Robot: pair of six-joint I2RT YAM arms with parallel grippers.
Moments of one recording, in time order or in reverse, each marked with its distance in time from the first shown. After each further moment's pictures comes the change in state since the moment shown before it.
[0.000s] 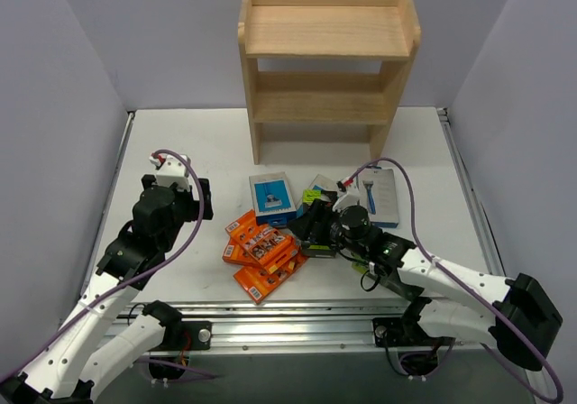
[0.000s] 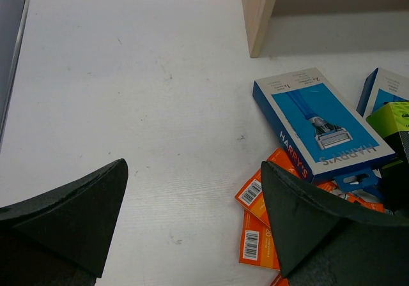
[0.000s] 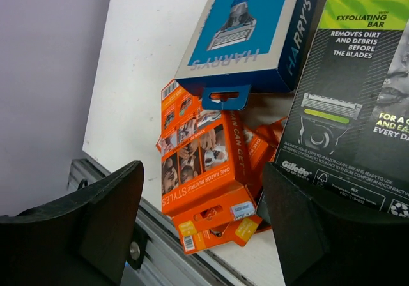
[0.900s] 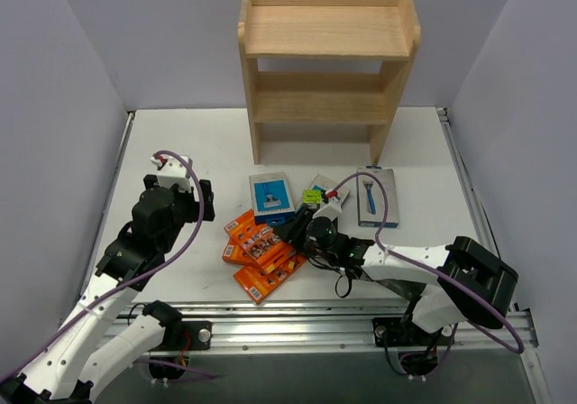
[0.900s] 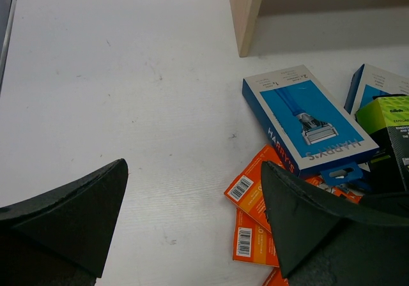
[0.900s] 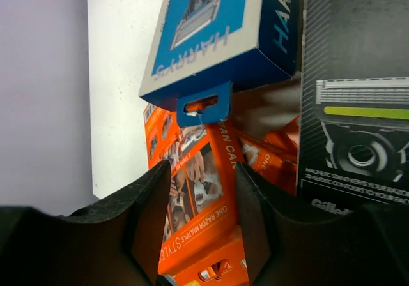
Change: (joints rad) left arm -0.008 -0.008 0.000 0.000 0.029 0.000; right arm 0.148 0.343 0.010 0.233 0.230 0.298
